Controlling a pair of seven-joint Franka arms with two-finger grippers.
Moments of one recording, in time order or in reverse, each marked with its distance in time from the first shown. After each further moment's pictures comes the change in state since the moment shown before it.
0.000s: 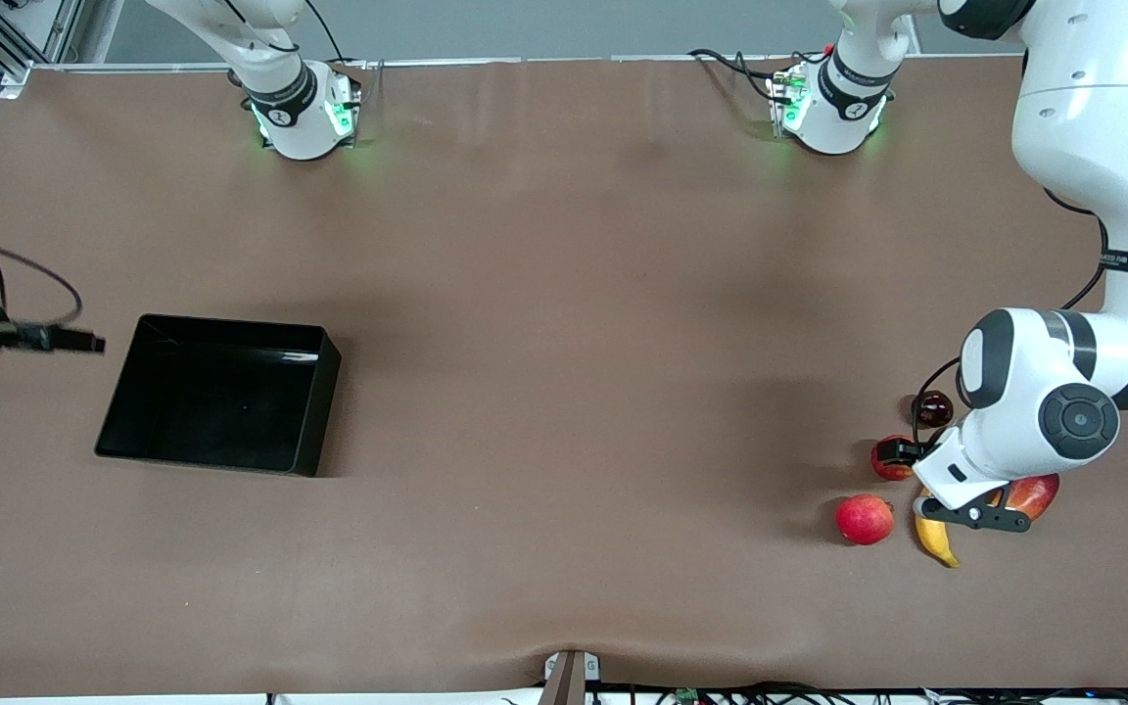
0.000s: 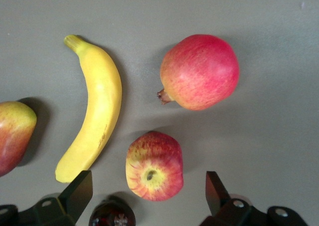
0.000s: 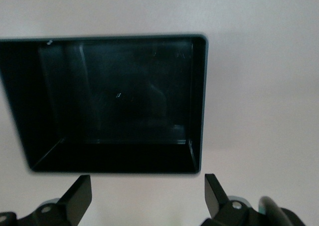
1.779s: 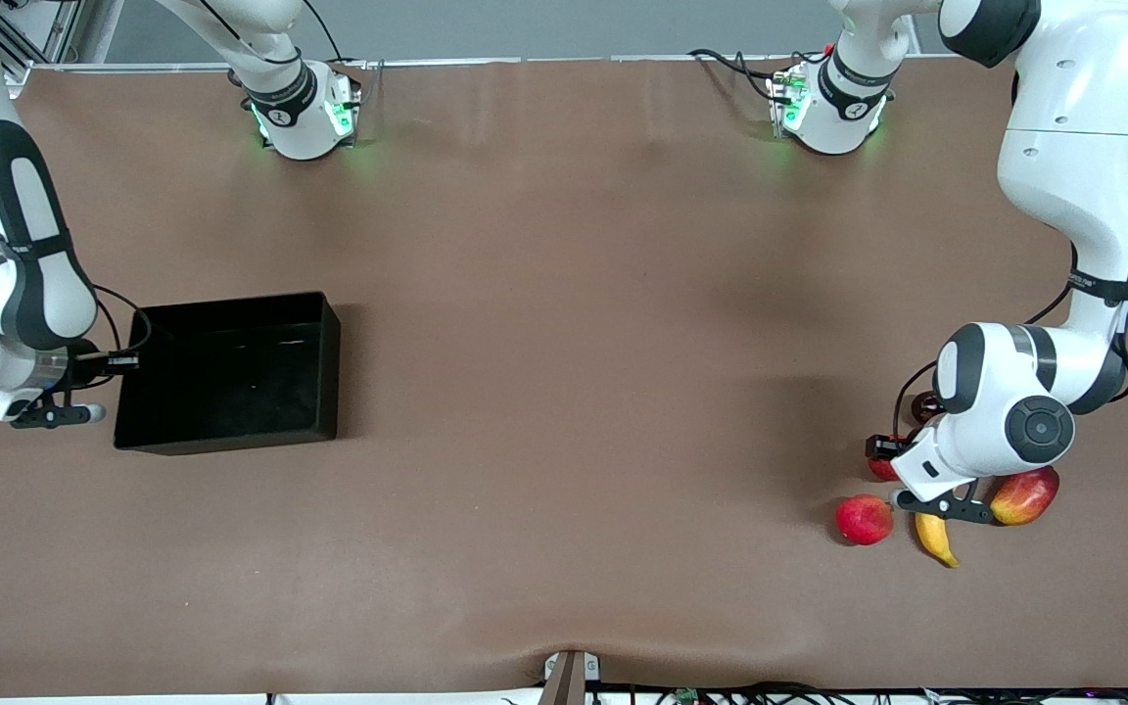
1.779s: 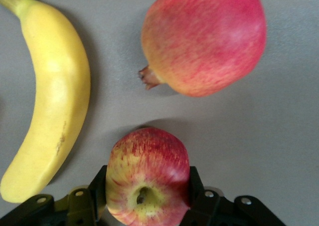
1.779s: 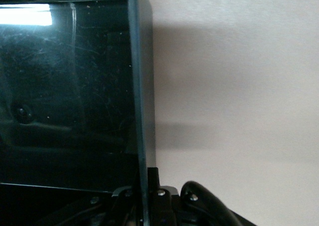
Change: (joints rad) left arm 0.012 0.050 -0.007 -0.080 -0.015 0.092 0.013; right arm -0.100 0.112 0.016 -0.285 -0.027 0.331 -0.241
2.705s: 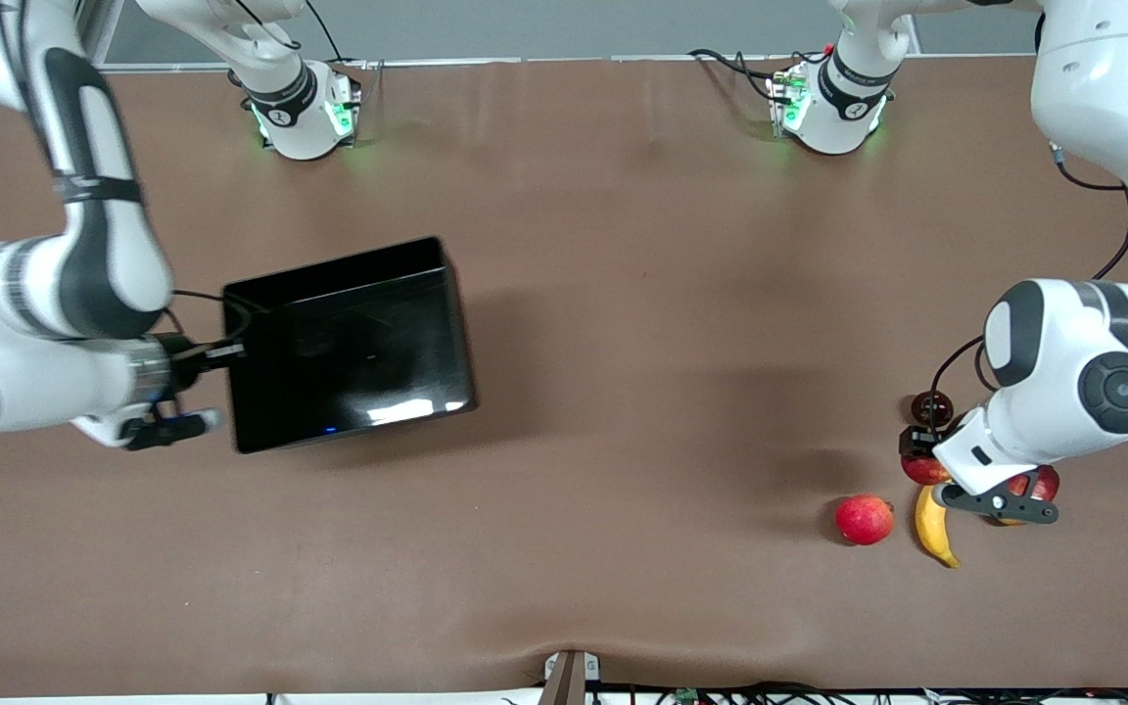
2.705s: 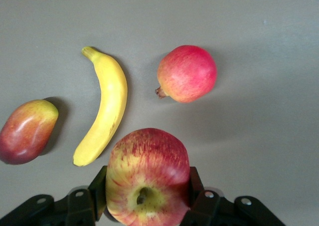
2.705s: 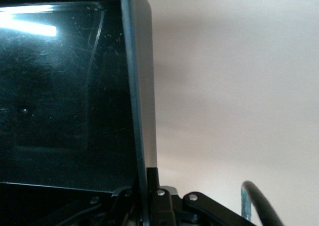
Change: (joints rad) left arm -0.004 -0.173 -0.020 0.059 0.000 -0.158 0.000; right arm 0.400 -0.035 0.019 0.338 0.198 -0.506 0.249
